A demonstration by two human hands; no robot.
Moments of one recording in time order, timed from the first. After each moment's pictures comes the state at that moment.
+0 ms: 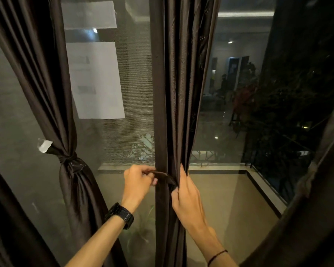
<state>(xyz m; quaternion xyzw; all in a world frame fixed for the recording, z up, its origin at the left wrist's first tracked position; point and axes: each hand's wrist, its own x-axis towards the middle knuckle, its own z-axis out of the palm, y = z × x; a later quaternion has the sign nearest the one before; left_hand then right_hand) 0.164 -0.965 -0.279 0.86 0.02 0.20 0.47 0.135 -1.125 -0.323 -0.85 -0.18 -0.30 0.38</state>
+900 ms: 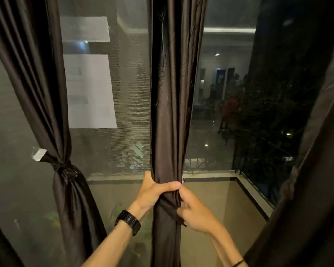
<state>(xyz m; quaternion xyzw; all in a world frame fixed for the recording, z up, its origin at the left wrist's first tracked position) 0.164 -1.007 -0.276 0.64 -0.17 0.02 0.75 0.127 -1.165 -0.295 -0.81 -0.24 0.00 0.53</state>
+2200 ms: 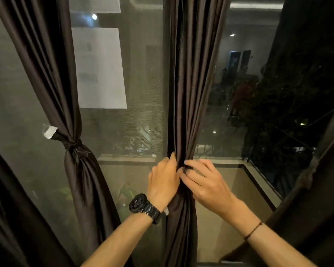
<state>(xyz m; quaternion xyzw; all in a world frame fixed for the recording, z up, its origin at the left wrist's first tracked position) 0.136 -1.023 -0.277 0.94 -0.08 0.21 0.25 0.136 -1.182 -0.287 -0.74 -0.43 -0.51 0.01</state>
